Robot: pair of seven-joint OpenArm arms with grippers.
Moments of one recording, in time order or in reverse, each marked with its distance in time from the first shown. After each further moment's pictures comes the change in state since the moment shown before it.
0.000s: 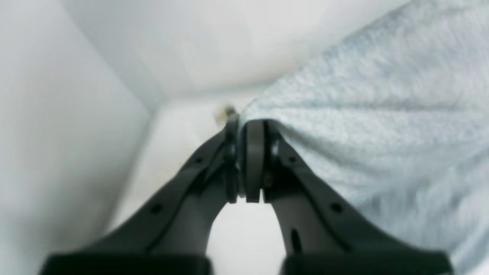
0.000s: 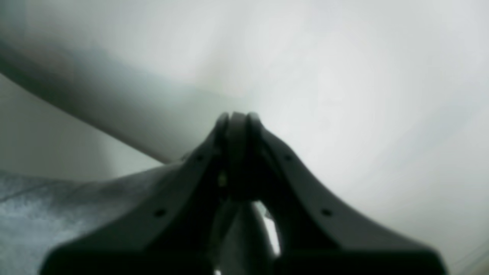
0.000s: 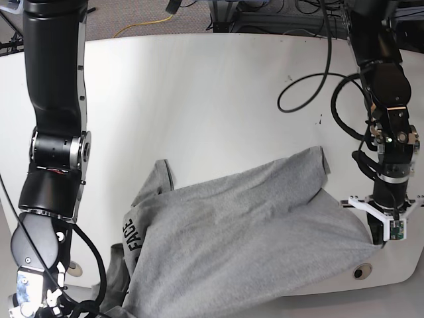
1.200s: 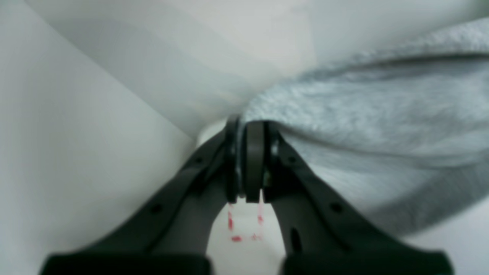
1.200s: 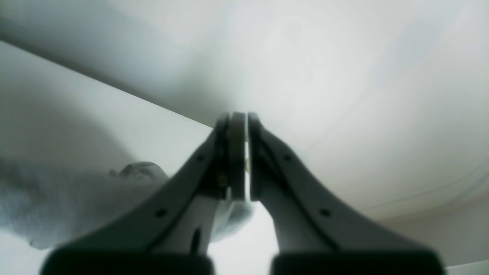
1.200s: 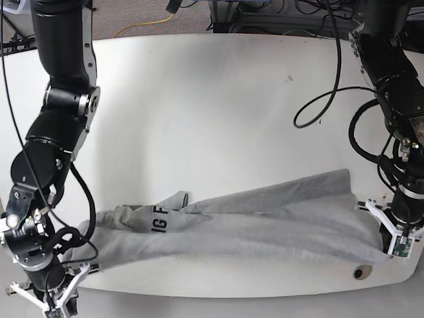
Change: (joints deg) left arm -6.6 -2.3 -3.5 5.3 0.0 -18.6 16.6; right arm -21.8 1.7 12.1 23.1 1.4 0.1 -11.9
